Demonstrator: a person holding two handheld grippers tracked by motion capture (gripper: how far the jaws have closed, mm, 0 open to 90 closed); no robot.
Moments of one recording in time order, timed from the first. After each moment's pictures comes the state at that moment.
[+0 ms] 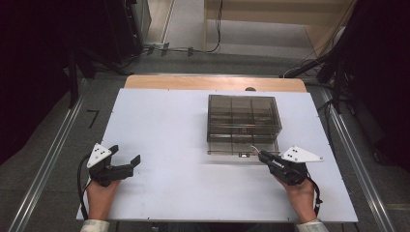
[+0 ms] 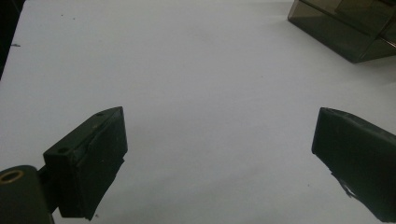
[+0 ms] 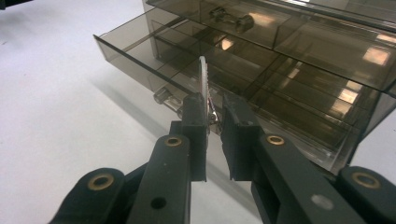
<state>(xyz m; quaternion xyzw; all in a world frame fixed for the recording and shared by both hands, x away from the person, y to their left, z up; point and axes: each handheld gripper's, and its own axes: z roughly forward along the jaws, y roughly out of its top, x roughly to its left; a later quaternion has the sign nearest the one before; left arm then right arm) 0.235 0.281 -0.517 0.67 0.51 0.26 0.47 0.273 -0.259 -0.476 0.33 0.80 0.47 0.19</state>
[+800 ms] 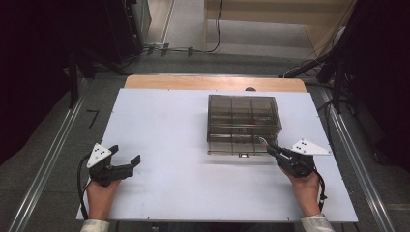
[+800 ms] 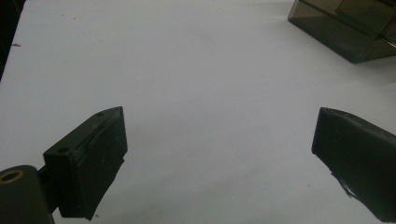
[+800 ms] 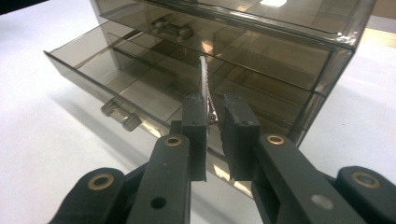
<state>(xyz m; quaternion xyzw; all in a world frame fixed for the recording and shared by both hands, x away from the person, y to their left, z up) 0.235 0.281 -0.517 0.67 0.51 0.27 0.47 0.292 -0.278 -0.474 0.37 0.77 0.47 0.21</state>
